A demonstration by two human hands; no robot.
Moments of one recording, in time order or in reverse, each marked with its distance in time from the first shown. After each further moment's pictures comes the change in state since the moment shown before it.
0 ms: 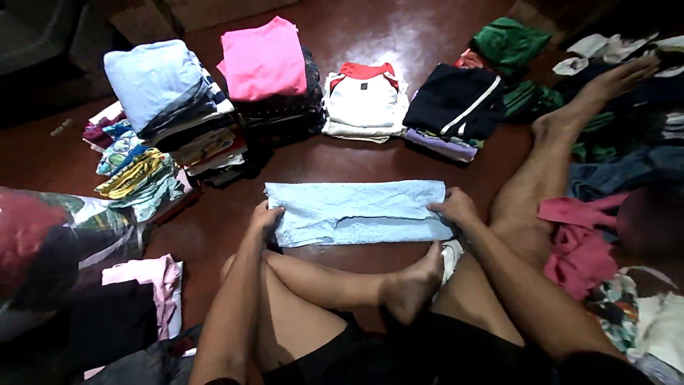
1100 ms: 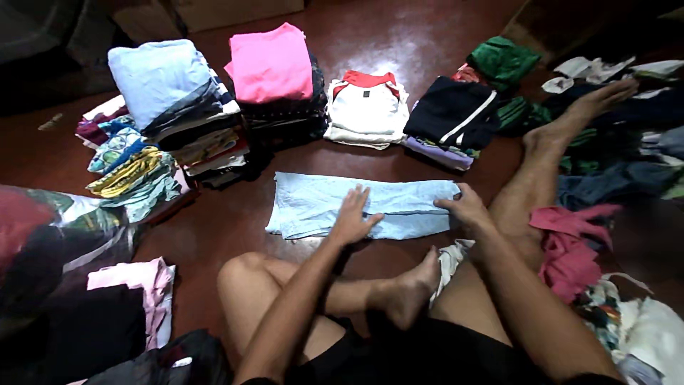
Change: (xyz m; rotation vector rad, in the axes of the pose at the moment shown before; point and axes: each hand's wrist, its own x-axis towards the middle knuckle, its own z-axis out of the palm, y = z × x) left_hand -0.076 0.102 0.173 0.202 -0.219 0.790; right_hand -0.035 -0.025 -0.033 0.447 0.003 -0.139
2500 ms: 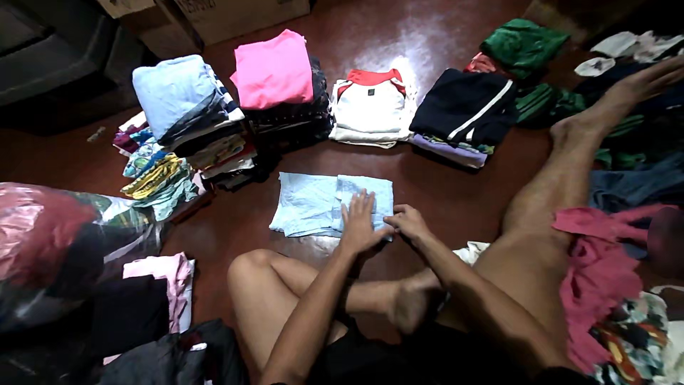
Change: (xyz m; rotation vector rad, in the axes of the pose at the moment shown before) left_hand -0.015 0.000 0.034 0.322 0.065 -0.116; right_hand -0.021 0.012 0.133 0.149 -0.332 0.105
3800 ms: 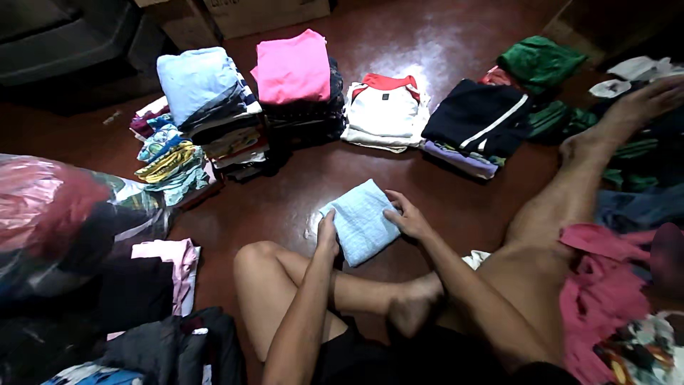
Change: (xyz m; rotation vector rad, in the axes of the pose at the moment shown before) left_hand -0.025 -0.047 -0.033 -1.433 0.383 -0.781; right_hand 0.023 -0.009 -0.004 -0.186 -0.155 -0.451
